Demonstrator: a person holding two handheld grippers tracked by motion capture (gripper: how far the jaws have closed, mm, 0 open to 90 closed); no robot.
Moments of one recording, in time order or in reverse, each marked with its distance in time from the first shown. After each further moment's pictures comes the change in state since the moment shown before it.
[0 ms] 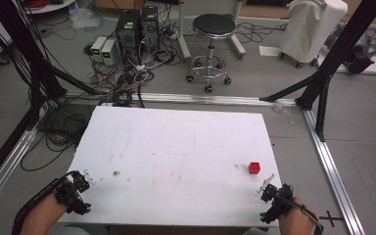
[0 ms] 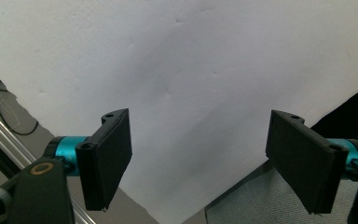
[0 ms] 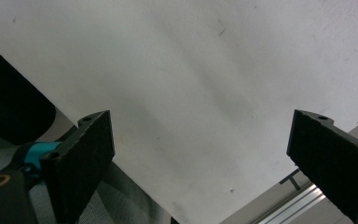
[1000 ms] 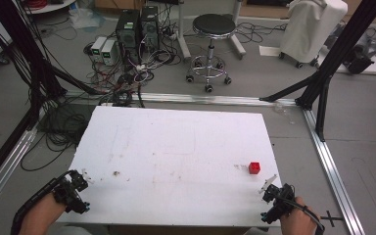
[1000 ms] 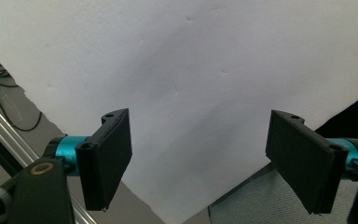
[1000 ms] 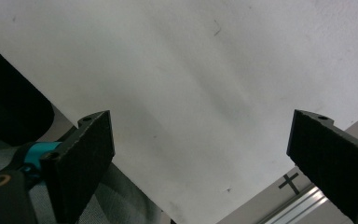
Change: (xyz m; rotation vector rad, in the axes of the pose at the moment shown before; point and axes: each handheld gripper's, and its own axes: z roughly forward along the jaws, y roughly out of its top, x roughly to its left) left arm 0.004 -0.002 -0.001 0.000 0.009 -0.026; right arm -0.002 -0.004 -0.001 -0.035 0.001 -0.004
